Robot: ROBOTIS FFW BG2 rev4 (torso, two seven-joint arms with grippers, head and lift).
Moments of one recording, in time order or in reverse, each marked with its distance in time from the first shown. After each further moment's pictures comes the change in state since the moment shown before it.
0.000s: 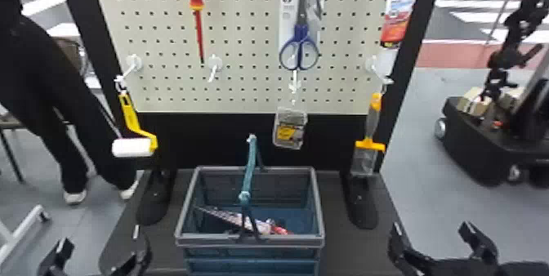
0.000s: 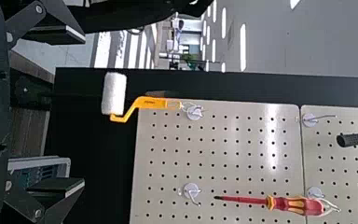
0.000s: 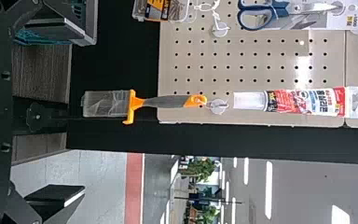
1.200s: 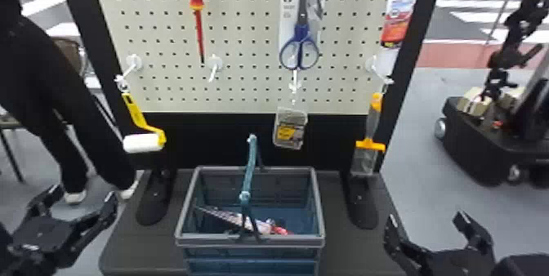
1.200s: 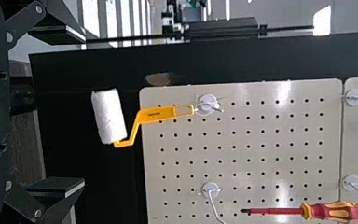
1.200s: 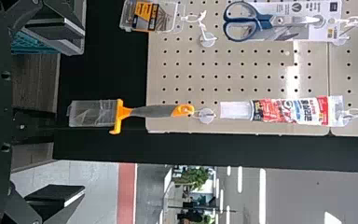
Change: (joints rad) left arm -0.361 0.082 0.322 0.314 0.131 0.118 -0.617; right arm -0.014 0.000 0.006 -0.020 -0.010 -0.002 0.039
